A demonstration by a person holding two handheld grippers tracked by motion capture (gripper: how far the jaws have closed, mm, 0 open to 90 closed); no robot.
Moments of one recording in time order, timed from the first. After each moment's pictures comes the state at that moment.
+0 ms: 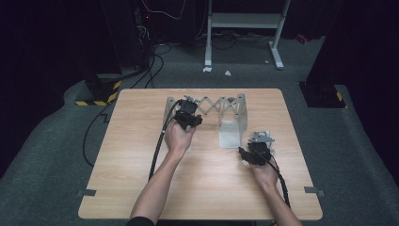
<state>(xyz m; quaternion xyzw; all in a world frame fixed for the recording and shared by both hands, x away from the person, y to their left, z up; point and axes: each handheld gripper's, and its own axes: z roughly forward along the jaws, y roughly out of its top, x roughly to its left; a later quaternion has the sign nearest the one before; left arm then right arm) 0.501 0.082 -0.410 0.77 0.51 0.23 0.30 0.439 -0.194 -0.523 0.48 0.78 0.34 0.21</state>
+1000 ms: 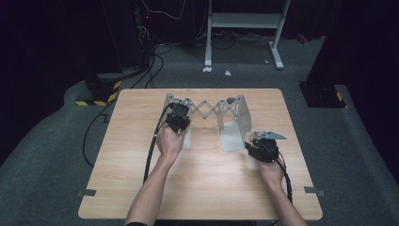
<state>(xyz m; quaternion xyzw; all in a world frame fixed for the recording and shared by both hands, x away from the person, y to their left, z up) 0.487 0.107 -0.412 0.77 0.53 0.25 0.27 0.437 -0.215 -0.501 0.49 0.75 0.38 0.21</state>
